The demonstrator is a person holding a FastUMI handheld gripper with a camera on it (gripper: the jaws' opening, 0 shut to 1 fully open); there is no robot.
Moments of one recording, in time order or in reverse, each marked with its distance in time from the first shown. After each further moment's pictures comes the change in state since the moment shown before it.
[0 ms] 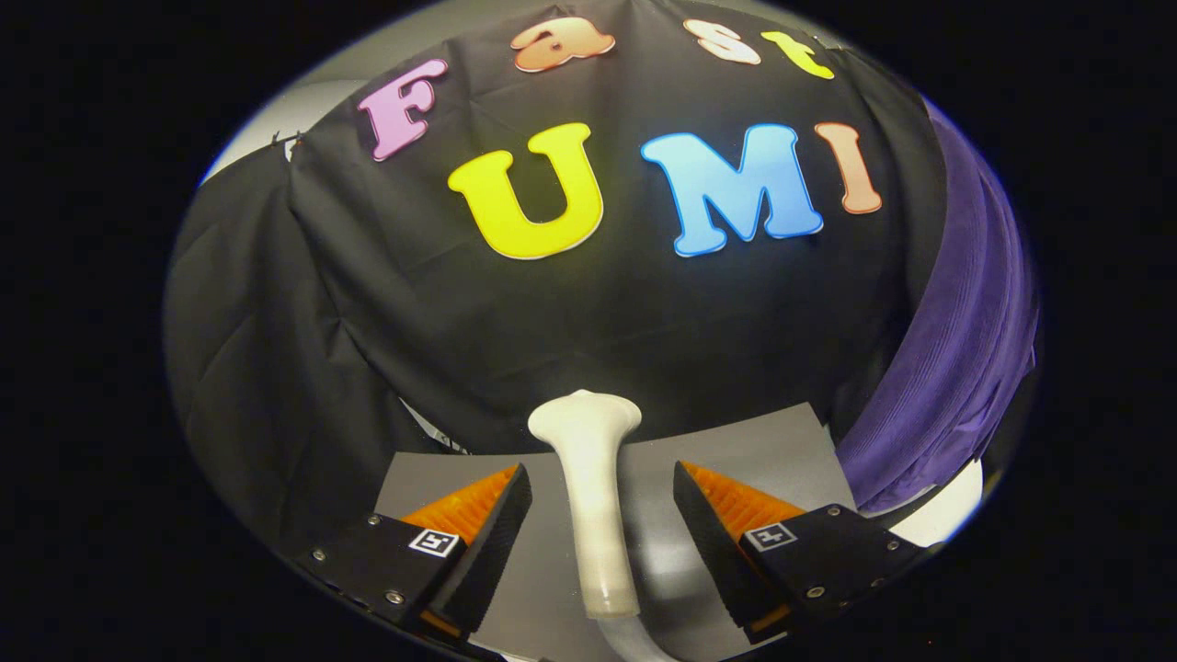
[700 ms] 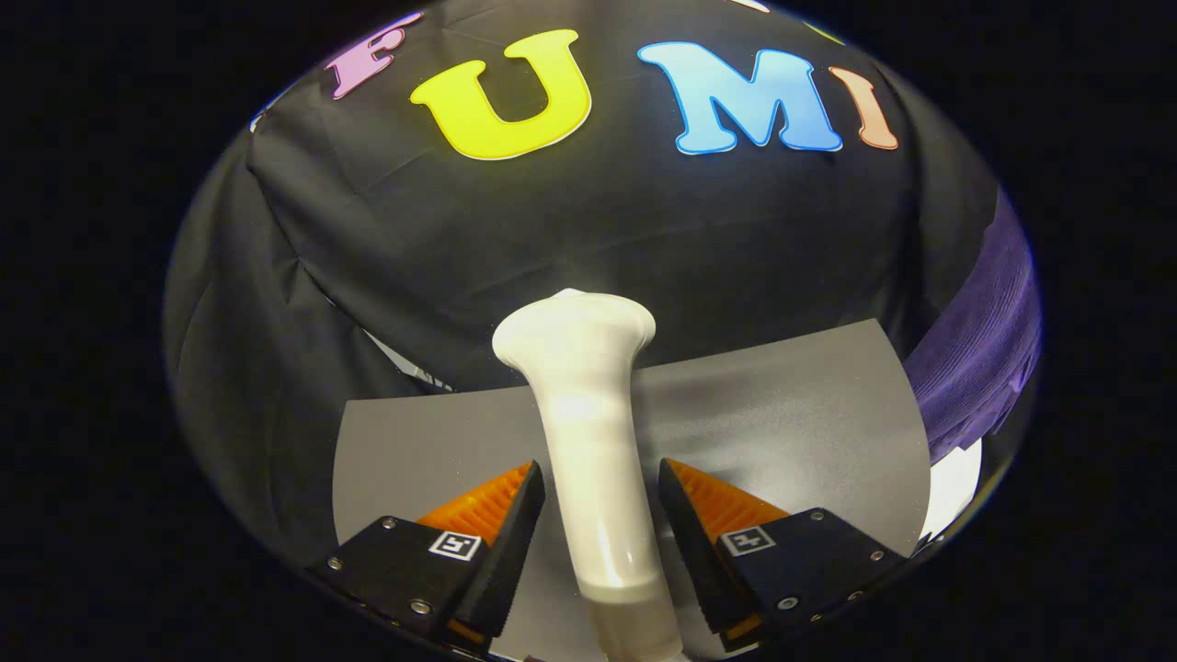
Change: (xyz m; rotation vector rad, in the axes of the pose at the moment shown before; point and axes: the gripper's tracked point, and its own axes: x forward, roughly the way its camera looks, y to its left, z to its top) arm 0.059 0.004 -0.061 0.004 0.236 -0.064
